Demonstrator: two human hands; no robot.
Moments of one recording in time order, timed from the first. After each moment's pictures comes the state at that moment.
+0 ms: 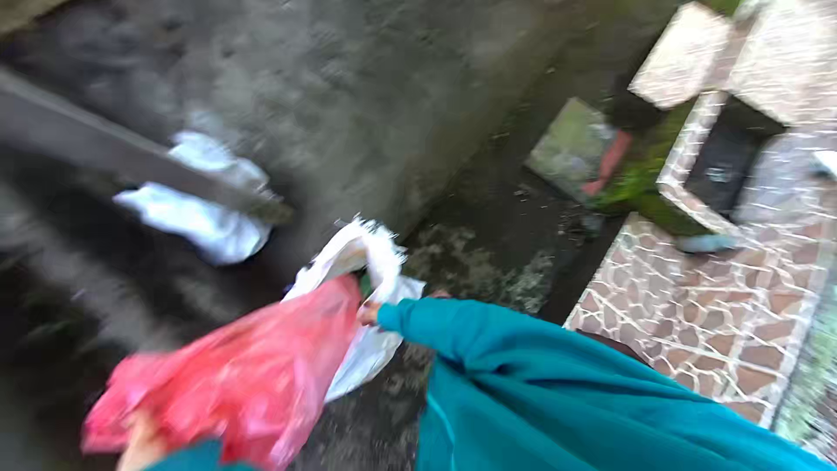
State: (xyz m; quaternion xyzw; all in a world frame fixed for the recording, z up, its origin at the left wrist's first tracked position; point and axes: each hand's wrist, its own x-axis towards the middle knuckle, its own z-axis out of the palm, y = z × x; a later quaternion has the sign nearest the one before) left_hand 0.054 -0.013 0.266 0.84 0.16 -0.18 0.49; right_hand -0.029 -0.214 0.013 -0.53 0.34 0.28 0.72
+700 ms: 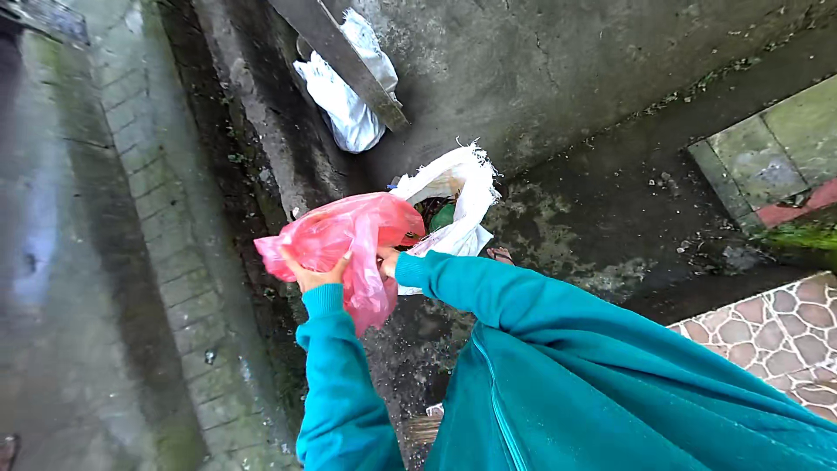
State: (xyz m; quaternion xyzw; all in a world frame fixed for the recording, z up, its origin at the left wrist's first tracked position) left_hand 0.036 0.011 0.188 0.94 0.18 -0.04 0.29; right_hand 0.013 -0.094 0.071 -0.64 0.07 0.30 0.70
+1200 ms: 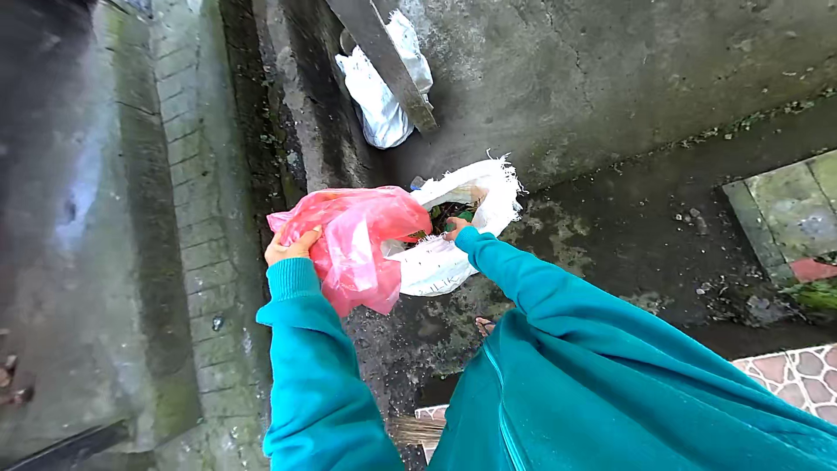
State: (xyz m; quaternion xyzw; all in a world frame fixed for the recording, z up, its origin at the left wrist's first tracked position) left_hand 0.080 0.009 0.249 0.86 0.29 -0.01 0.42; right_hand 0.035 -0.206 -0.074 -0.74 0.20 0.26 0.59
